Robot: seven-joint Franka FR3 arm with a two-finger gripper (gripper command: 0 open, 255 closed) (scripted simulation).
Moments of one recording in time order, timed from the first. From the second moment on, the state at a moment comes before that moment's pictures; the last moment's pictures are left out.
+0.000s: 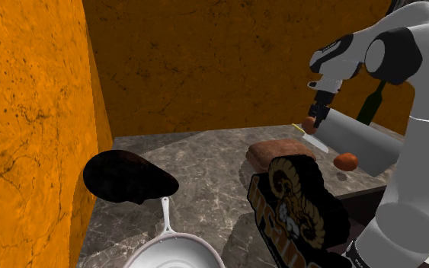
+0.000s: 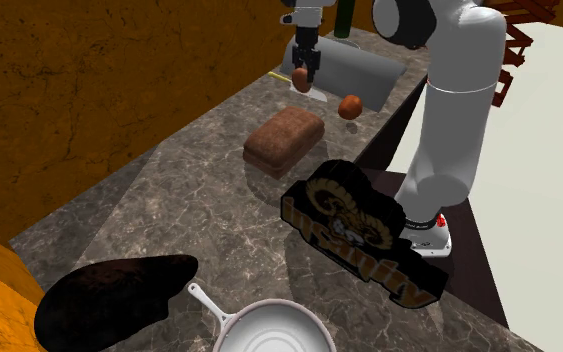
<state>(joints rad) -0.26 0.27 -0.71 -1.79 0.32 1.70 -1.72</state>
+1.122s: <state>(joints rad) -0.40 0.48 -0.70 -1.70 0.42 1.74 -1.88</state>
